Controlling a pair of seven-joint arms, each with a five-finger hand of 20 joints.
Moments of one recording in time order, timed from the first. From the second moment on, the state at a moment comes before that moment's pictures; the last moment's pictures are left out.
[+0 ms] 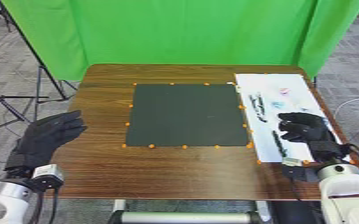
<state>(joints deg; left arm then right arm) 141.5 -45.4 -109.0 -127.1 38.4 11.2 12.5 -122.4 -63.0 99.5 -127.0 -93.9 8.5 18.1</state>
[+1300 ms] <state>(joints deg) 141.6 -44.7 -107.9 -127.1 38.3 11.6 13.0 -119.5 -55.7 84.1 -128.4 -138.3 5.8 49.1</state>
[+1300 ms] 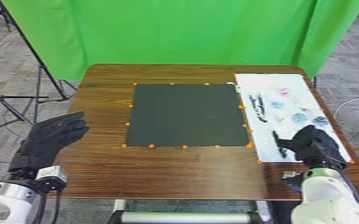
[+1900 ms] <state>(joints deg) 141.6 -44.7 -107.2 -127.2 36.7 11.8 13.6 -114.0 -53.5 76.4 -120.5 -142.7 3.6 53.0</state>
